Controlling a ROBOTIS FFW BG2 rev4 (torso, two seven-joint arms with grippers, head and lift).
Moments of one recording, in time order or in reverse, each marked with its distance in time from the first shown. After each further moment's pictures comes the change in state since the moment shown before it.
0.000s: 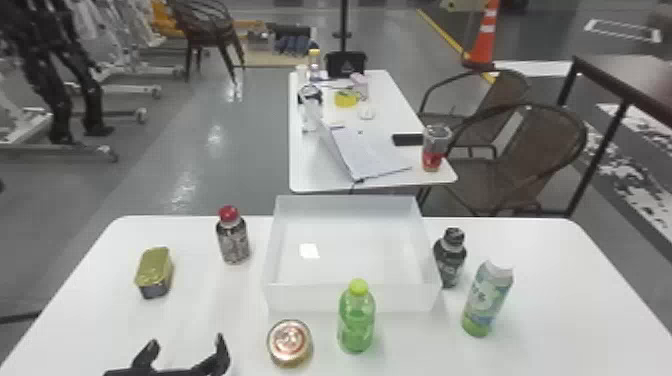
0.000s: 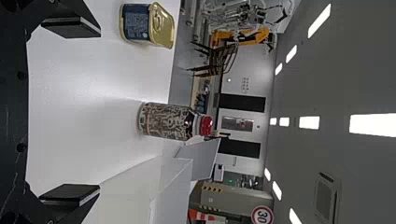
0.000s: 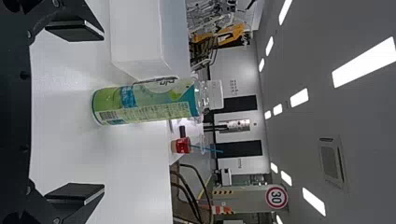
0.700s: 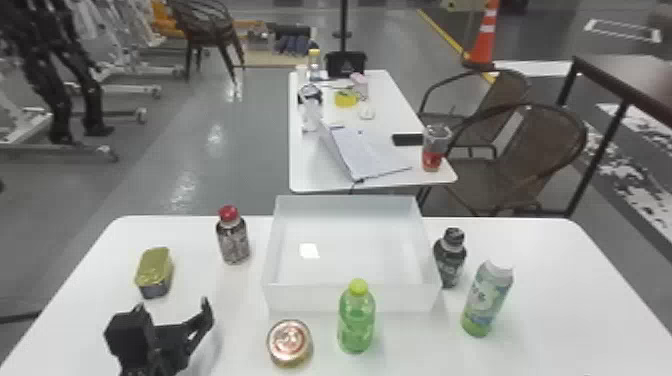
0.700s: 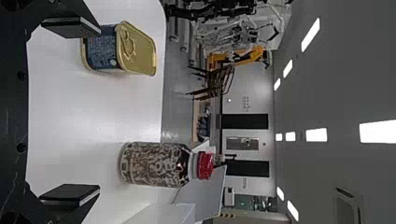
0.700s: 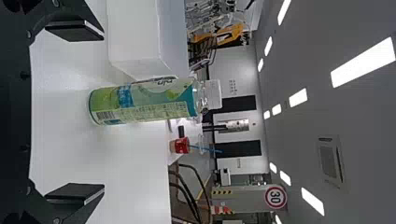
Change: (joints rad) left arm -0.224 -0.040 0.123 0.196 -0.135 0.059 0.004; right arm -0.009 0.000 0.000 0.002 0.000 0.001 0.000
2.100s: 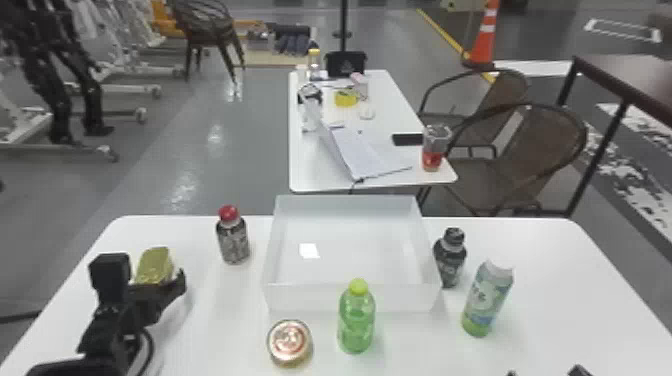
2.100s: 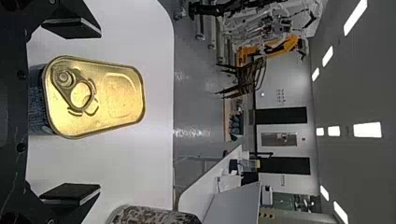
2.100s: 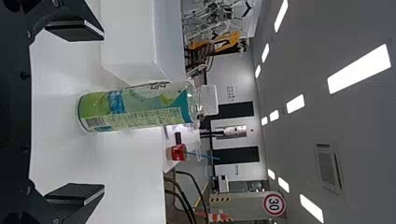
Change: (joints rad) left arm -0.311 0.103 0.093 0.299 -0.023 0.191 -0.167; right arm -0.044 0.000 0.000 0.025 0.001 0.008 0.033
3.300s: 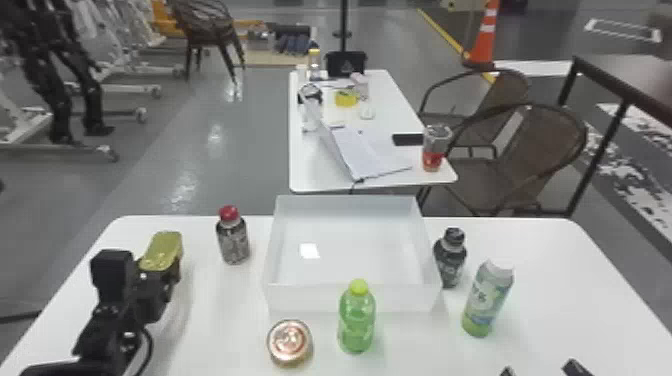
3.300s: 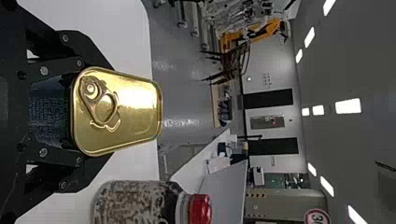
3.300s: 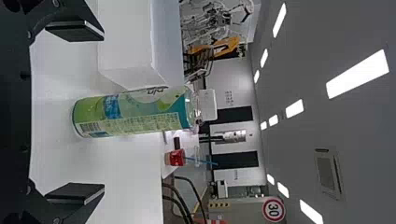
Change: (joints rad) left arm 0.121 -0.029 -0.001 -0.250 -0.051 0.040 -0.038; right arm -0.019 0.000 0.000 0.013 0.002 0.003 0.021
